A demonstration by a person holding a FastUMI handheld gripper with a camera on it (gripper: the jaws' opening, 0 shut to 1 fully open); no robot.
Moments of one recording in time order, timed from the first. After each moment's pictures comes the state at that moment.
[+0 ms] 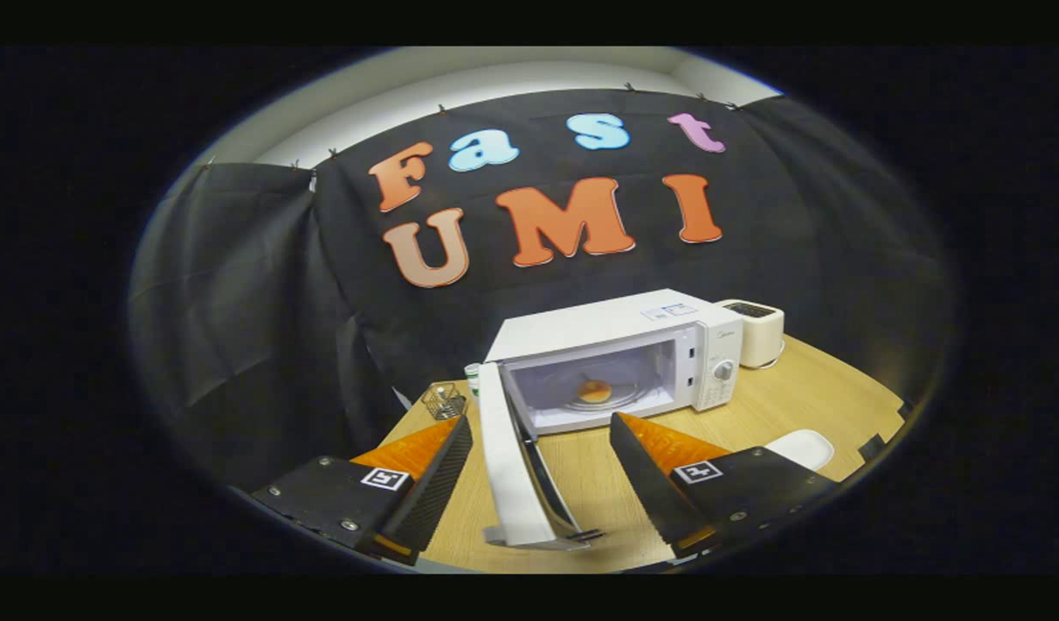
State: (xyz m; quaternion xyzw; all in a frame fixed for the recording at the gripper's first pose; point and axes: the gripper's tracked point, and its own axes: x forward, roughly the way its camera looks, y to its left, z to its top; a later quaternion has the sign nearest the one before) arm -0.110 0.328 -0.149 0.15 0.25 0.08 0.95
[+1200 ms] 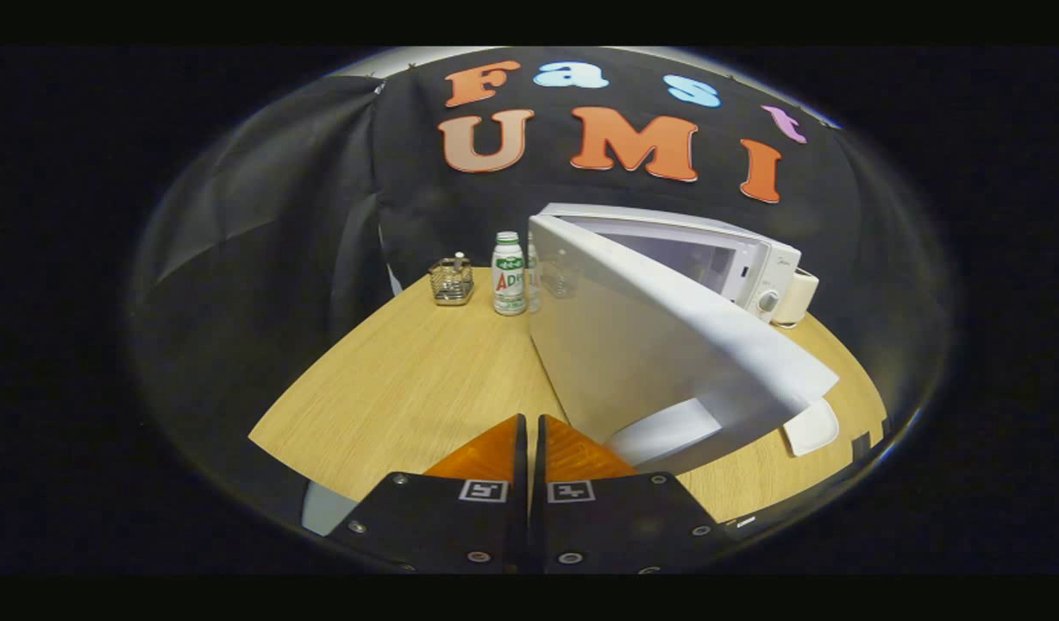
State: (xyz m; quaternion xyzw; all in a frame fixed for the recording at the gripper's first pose) arm -0.181 0.376 -0.292 0.02 0.40 0.10 0.91
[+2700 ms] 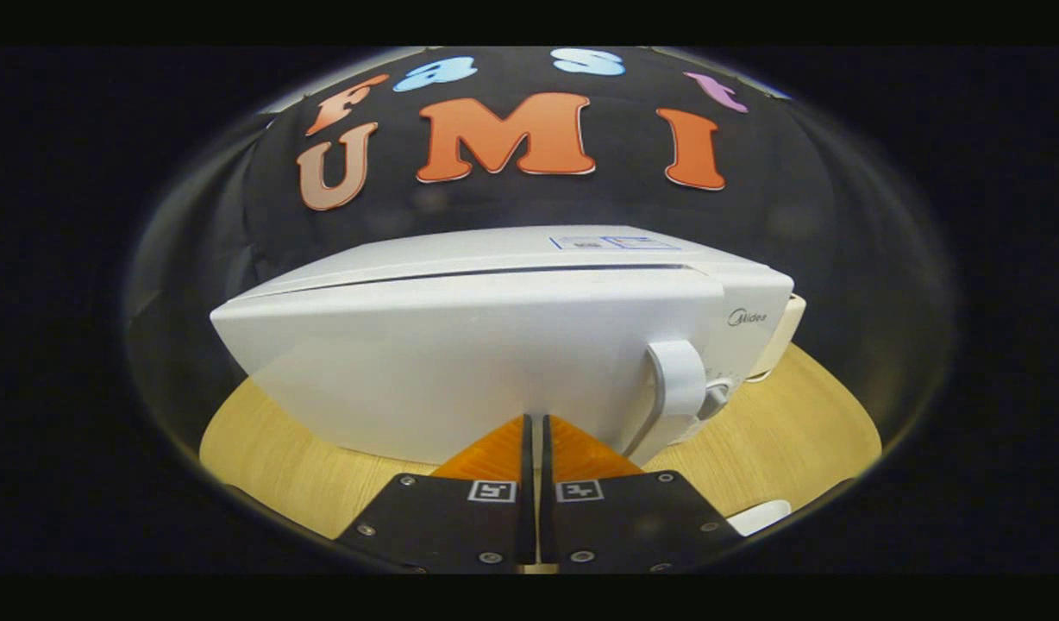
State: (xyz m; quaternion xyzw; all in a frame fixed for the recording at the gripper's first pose) arm 0.077 0.201 -0.376 0.03 0.34 0.05 0.94
